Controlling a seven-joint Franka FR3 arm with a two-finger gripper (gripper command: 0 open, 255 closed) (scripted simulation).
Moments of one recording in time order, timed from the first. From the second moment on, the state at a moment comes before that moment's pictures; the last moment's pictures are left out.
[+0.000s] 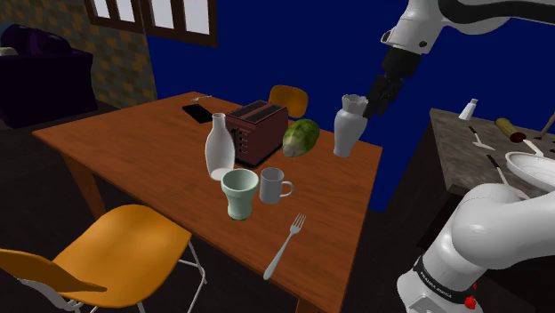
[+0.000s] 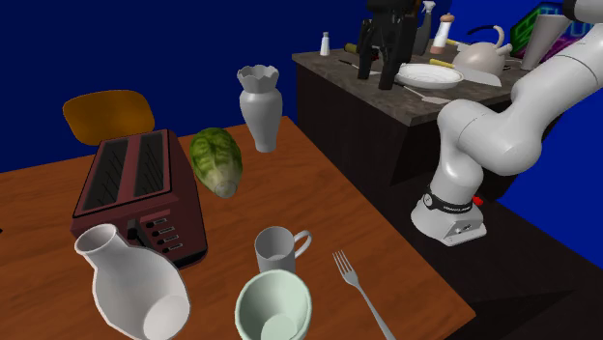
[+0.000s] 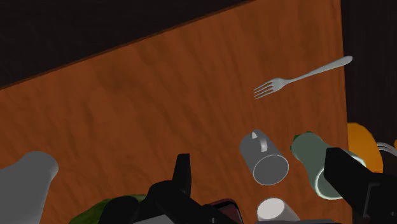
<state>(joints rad) 0.01 -0.82 -0.01 -2.29 0.12 1.57 -0.06</state>
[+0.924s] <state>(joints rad) 0.00 -0.58 0.17 -2.43 0.16 1.98 0.15</state>
